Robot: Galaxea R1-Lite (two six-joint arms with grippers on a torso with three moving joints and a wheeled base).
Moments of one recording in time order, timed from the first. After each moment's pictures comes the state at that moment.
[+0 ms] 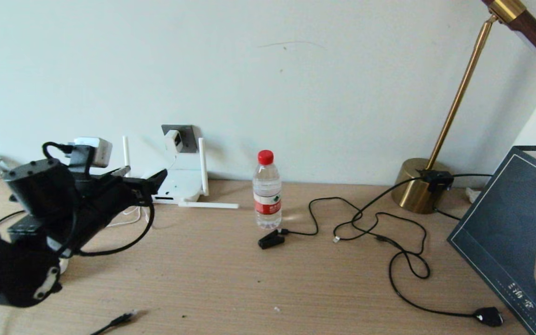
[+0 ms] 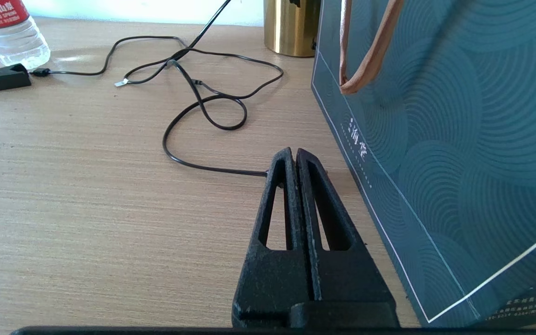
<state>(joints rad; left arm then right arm) -0.07 1.78 -0.59 -1.23 -0.04 0.11 0.01 0.00 0.00 0.00 0.00 0.01</state>
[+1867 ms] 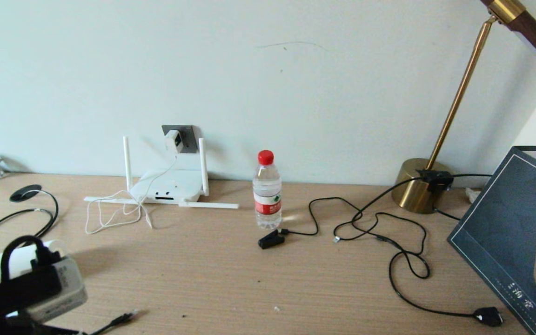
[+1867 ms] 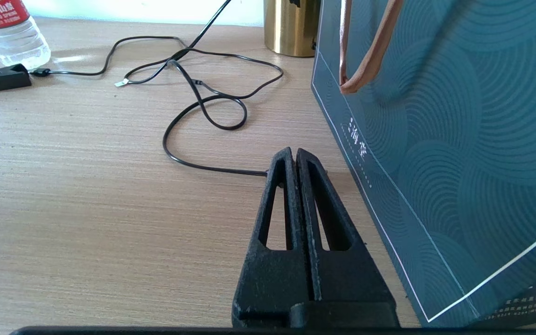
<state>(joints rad) -0.24 1.10 -0.75 0.61 -0.07 0.54 0.01 0.00 0.00 0.00 0.00 0.01</state>
